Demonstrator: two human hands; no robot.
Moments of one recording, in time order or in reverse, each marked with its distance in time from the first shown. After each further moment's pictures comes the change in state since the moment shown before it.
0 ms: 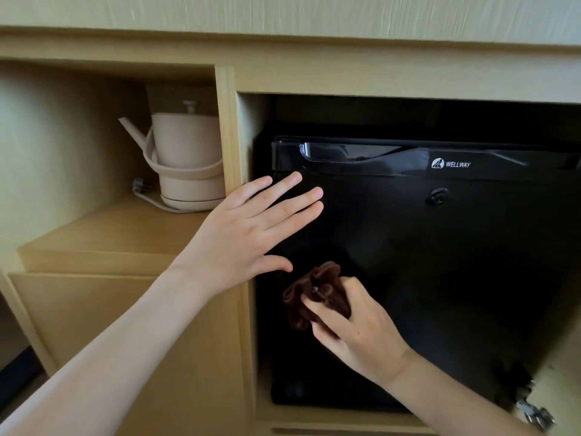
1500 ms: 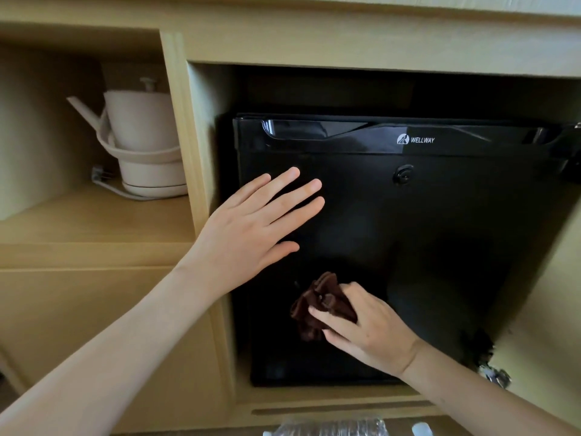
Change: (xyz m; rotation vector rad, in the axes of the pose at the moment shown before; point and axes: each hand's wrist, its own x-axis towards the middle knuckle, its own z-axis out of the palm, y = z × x) left_hand 0.016 0.042 0.016 -0.202 0.067 -0.048; right_hand -0.054 0.029 -0.021 -0.089 -0.172 -0.082
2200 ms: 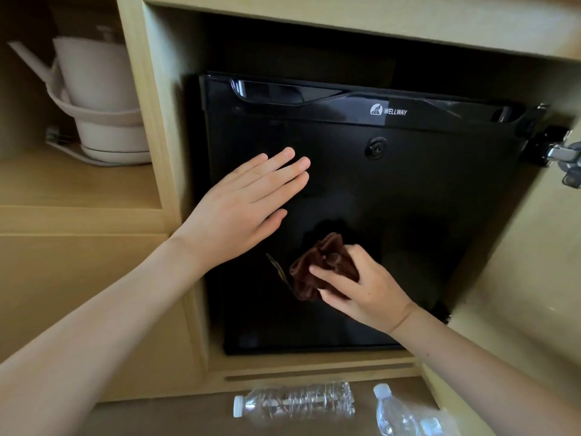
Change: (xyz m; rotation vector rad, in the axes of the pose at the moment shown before) left_hand 0.010 0.023 0.020 -0.247 0.096 -0.018; right_hand -0.018 0.024 -0.026 0.004 -0.010 0.086
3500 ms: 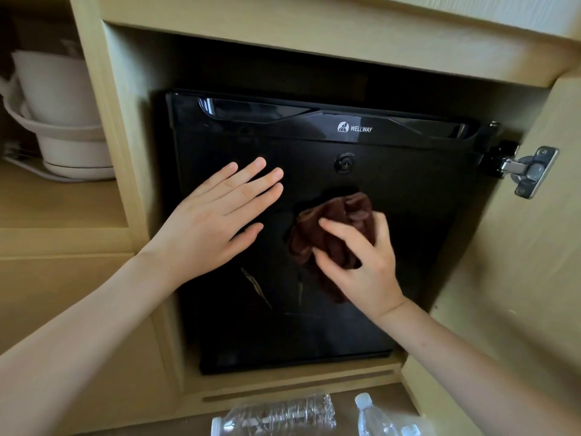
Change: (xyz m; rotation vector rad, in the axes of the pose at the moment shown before) left_hand 0.004 -0.005 0.004 0.029 0.021 0.018; right_hand 0.033 0.008 -0.033 0.170 0.463 0.339
